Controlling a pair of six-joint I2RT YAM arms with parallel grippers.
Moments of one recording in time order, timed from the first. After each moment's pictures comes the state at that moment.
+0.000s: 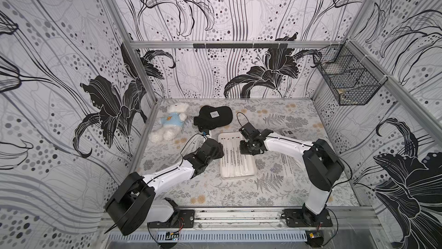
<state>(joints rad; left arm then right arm) -0.67 1.32 0.64 -0.04 -0.28 -0.78 0.72 1.82 1.22 -0.56 0.02 0.66</state>
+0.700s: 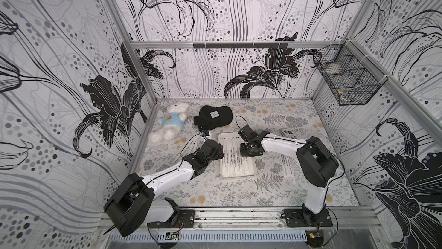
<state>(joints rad) -0.67 1.31 0.63 -0.04 -0.28 -0.78 0.72 1.88 1.21 -0.55 0.04 0.66</state>
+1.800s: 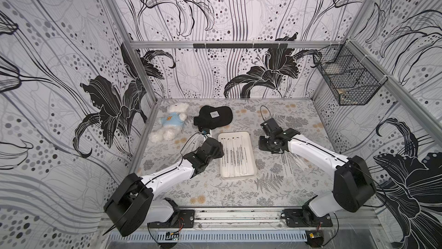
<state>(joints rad) -0.68 1.31 0.69 -0.10 -0.31 -0.74 0.49 1.49 1.04 -0.68 0.10 0.58</state>
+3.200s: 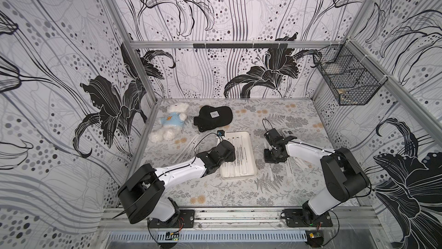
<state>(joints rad) -0.82 1.45 0.78 -0.11 -0.33 -0.74 0.49 1.61 0.90 -0.62 -0.01 0.48</state>
